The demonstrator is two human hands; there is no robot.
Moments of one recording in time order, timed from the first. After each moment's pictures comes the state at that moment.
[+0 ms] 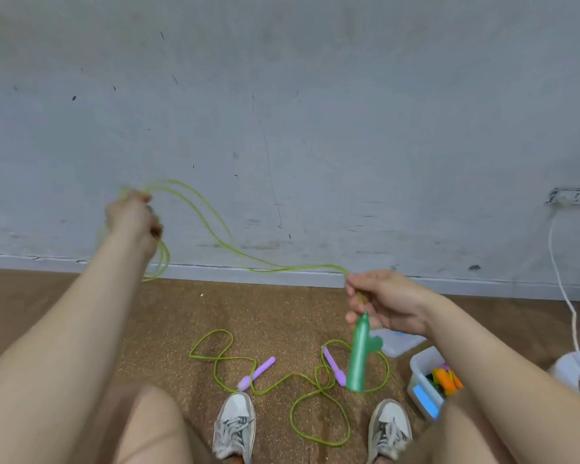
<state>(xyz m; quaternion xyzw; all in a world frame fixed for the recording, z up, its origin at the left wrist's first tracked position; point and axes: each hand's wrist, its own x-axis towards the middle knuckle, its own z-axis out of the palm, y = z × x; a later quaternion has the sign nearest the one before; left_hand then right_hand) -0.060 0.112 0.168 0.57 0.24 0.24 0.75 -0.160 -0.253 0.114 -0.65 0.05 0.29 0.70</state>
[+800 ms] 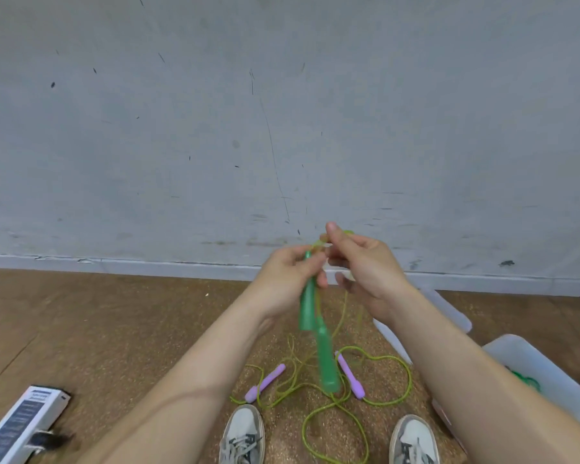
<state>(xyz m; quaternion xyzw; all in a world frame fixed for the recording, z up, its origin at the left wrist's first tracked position) -0.093 -0.060 0.112 0.73 -0.08 -0.10 0.67 -0.087 -0.195 0.115 -0.66 0.06 0.04 0.75</state>
